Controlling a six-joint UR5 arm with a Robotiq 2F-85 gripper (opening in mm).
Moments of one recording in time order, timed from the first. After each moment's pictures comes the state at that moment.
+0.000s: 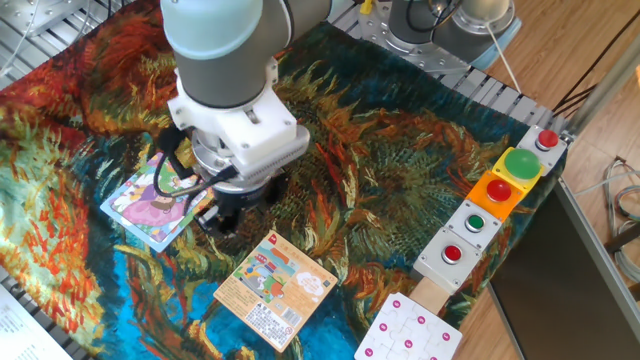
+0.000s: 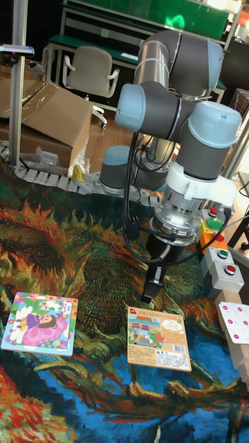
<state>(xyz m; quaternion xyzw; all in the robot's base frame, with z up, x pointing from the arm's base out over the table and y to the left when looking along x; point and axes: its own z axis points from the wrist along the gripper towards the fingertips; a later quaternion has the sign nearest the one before) 0.612 0.083 0.115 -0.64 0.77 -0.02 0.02</state>
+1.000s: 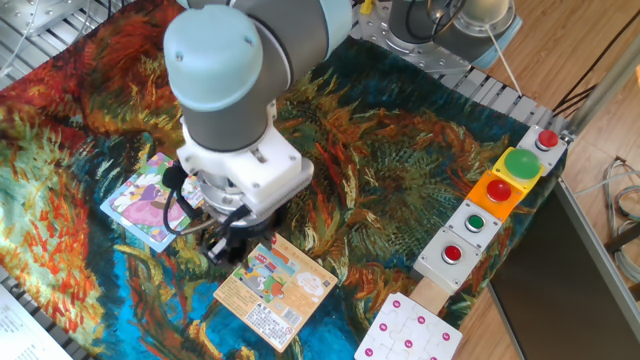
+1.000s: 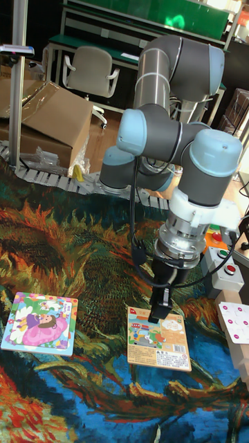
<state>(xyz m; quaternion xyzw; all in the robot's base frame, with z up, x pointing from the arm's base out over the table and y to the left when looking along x) 0.631 0.108 0.081 -0.66 0.75 0.00 0.03</state>
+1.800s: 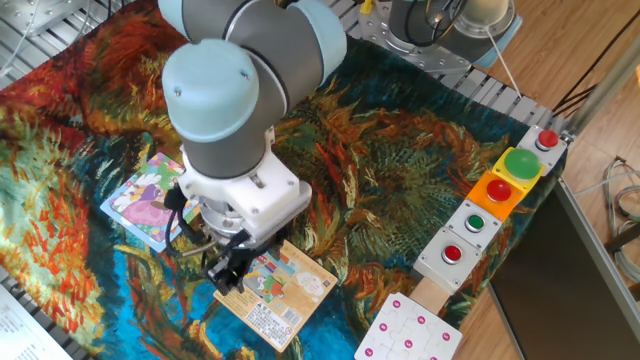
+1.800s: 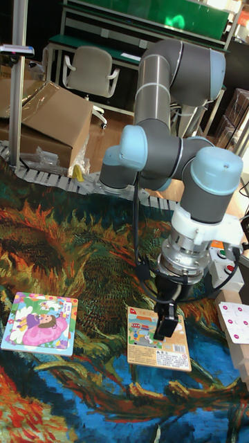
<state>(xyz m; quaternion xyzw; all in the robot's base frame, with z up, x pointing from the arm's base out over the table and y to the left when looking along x) 0.647 0.123 0.060 -0.67 0.74 0.00 0.04</state>
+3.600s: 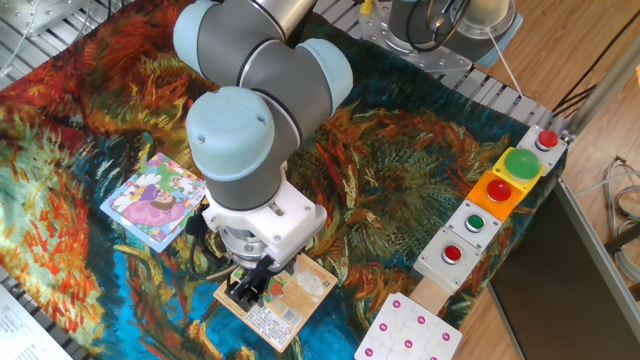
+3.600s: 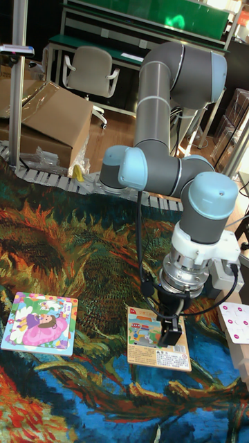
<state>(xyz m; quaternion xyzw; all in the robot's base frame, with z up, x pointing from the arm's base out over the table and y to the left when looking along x) 0.631 0.146 0.018 -0.69 0.72 0.03 0.03</state>
